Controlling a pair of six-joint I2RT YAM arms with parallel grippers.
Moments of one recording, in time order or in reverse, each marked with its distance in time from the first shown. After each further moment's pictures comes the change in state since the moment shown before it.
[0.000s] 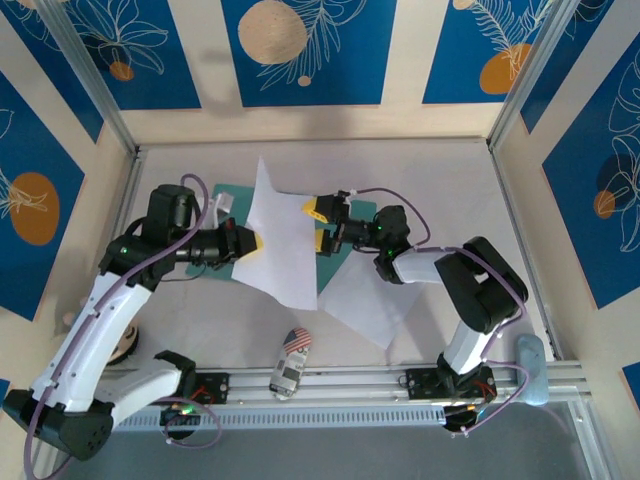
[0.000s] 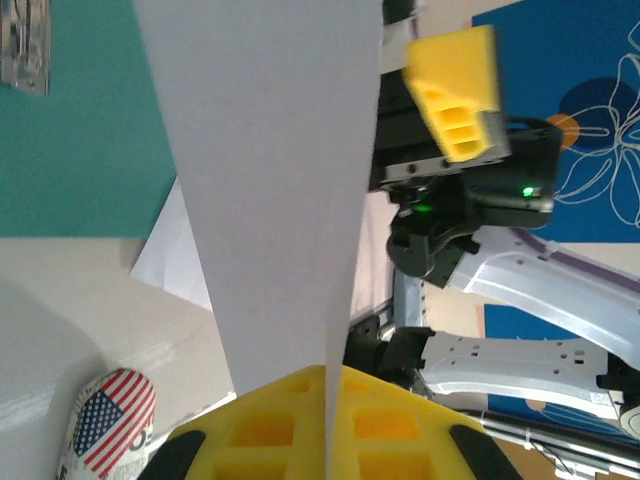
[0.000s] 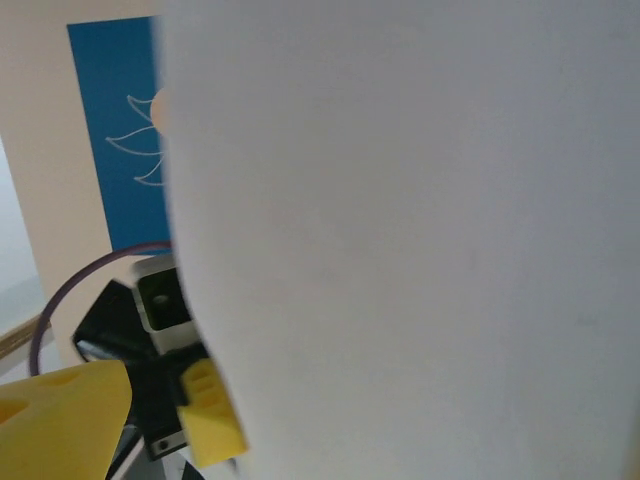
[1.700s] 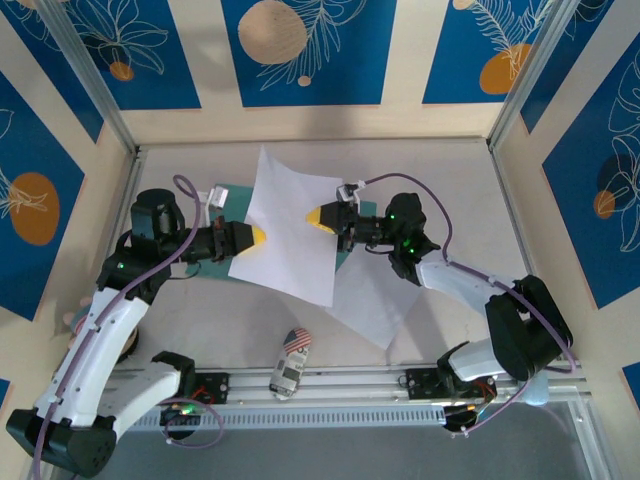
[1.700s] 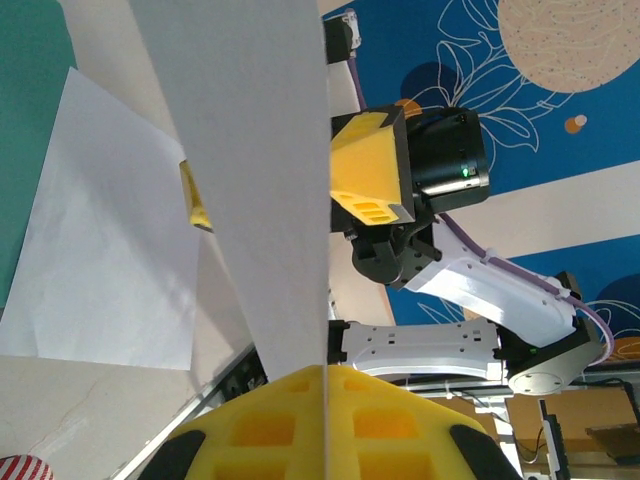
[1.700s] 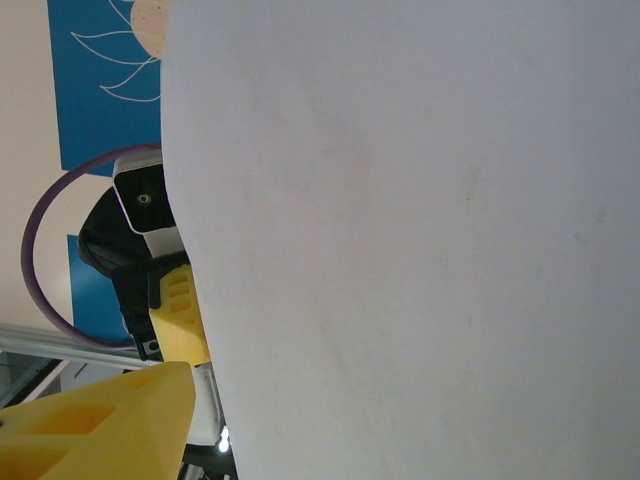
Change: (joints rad) left arm 0.082 -0.091 -0.131 0.336 0.270 -0.056; right arm -0.008 -0.307 0.034 -0.484 -0.090 -0.311
